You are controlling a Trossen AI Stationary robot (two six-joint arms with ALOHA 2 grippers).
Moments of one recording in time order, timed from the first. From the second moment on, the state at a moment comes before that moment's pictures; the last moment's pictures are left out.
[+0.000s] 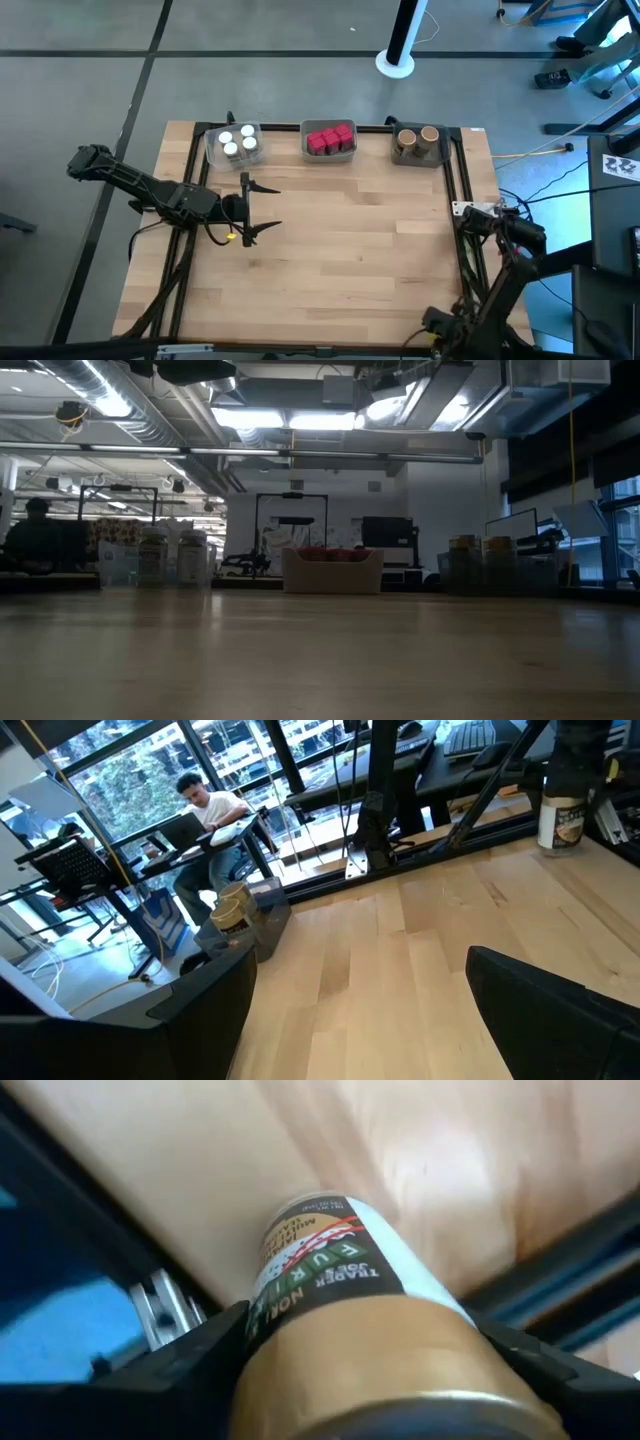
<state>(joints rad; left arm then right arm) -0.34 0.88 0.57 0.15 -0.52 0.29 1.13 1.96 1.48 -1.23 -0.17 1.67</state>
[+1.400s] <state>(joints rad) -0.34 0.88 0.57 0.15 -0.52 0.29 0.72 1.96 1.48 -1.21 -0.02 1.43</state>
